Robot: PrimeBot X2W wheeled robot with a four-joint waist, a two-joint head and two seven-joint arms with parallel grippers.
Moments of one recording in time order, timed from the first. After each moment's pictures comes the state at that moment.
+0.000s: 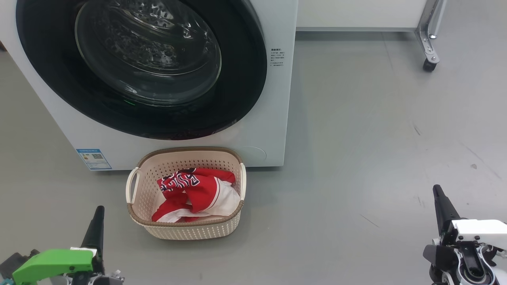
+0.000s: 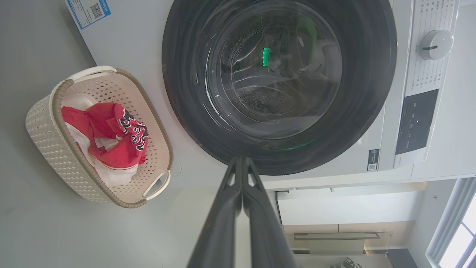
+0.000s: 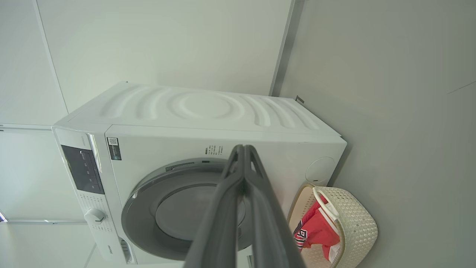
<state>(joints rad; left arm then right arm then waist) -0.05 0.05 0.03 0.28 -1.59 -0.12 0.06 -0.02 -0.10 -0.03 0.24 1.62 0.10 0.02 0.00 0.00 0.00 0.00</state>
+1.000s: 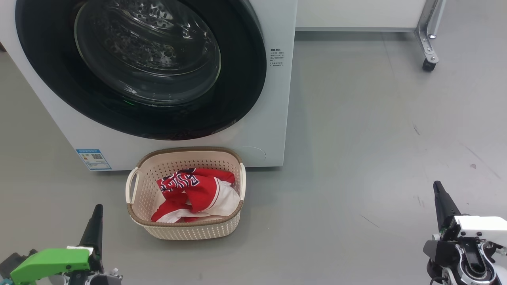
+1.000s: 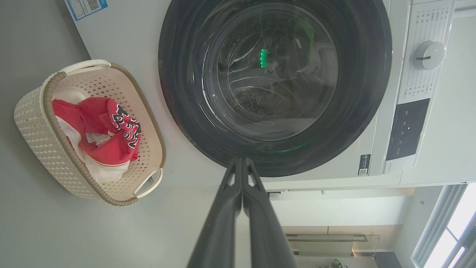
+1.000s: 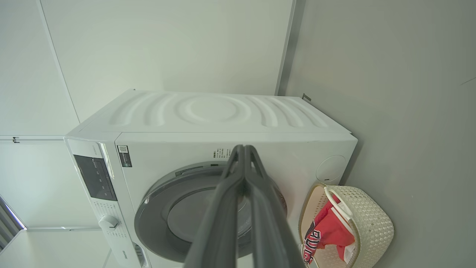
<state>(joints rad) -0.05 0.05 0.04 0.28 -1.64 -0.12 0.07 -0.05 -0.10 -0.04 0.27 1.68 0.11 0.03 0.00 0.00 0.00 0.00</state>
